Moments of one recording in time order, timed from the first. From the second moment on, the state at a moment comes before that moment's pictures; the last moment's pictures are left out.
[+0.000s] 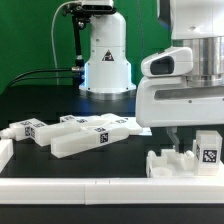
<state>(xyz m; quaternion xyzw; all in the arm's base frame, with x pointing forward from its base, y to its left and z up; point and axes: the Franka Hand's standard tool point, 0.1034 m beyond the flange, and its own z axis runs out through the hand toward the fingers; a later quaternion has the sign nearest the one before) 0.610 0.117 0.063 -0.99 0.09 -0.03 0.05</state>
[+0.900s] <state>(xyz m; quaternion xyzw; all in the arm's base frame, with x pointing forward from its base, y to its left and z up) 0.613 0.115 0.065 -0.73 0.67 0.01 0.08</state>
